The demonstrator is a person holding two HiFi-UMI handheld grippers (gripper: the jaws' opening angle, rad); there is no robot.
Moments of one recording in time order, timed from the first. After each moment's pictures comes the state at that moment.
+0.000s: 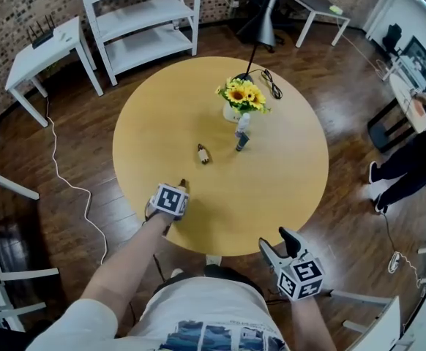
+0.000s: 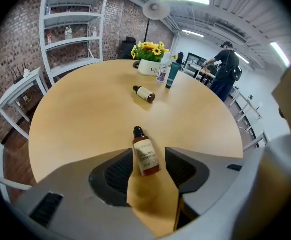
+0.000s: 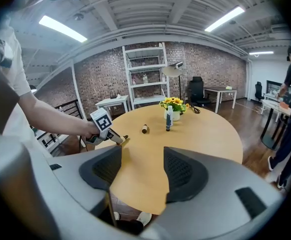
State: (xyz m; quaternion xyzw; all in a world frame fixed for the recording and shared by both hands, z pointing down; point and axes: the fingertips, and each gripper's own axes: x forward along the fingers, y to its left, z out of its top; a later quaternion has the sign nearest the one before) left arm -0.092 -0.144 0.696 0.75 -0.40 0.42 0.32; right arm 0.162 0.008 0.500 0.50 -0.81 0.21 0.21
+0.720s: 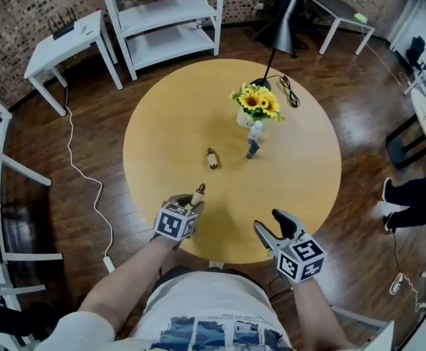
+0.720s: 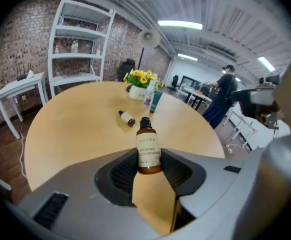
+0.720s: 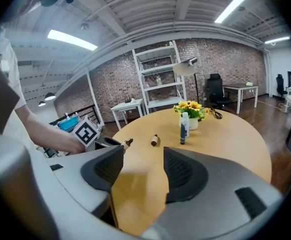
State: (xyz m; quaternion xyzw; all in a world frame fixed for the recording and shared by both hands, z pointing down) left arm -0.031 -0.129 0.624 0.82 -0.42 0.27 0.29; right arm 0.147 -0.081 0.493 0.40 -0.87 0.21 0.18
